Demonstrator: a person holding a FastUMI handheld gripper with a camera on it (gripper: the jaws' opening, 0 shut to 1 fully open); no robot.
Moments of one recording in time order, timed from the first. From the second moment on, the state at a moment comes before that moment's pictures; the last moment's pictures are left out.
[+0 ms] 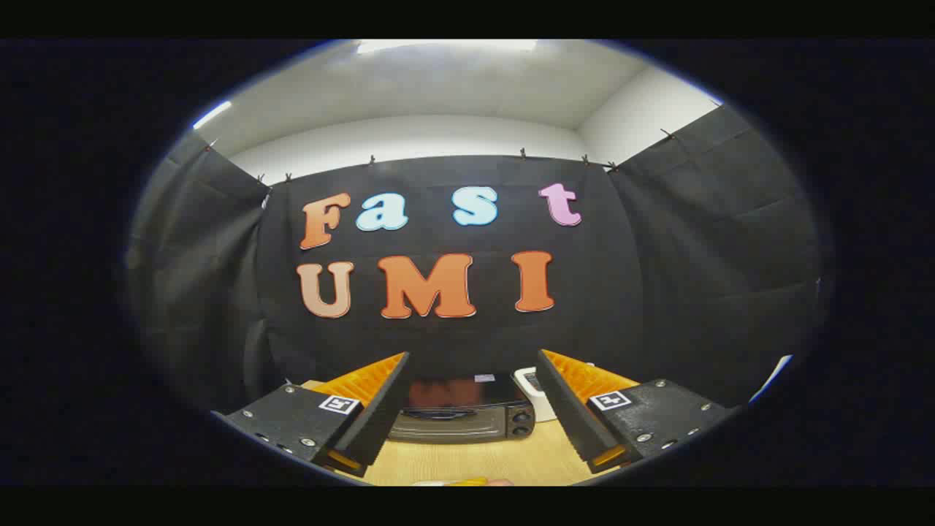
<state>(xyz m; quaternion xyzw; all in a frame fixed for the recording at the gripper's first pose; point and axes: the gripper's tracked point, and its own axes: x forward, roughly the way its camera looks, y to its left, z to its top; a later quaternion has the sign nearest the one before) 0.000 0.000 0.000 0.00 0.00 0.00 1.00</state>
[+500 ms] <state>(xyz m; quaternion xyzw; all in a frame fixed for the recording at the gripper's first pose) 0.008 0.029 -0.021 -0.01 0.00 0.00 1.00</state>
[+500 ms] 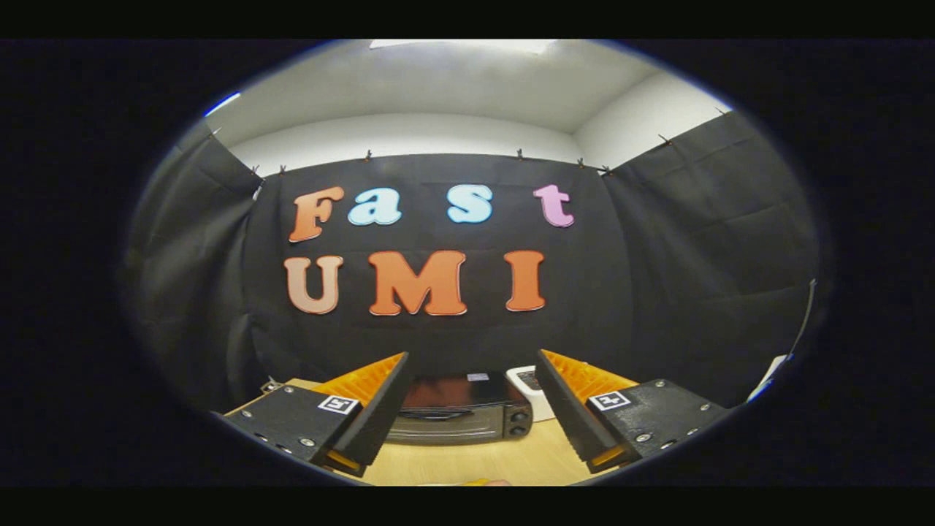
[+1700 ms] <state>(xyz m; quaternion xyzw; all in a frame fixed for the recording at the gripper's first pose) 0.124 0.072 -0.169 -0.02 0.13 0.05 0.99</state>
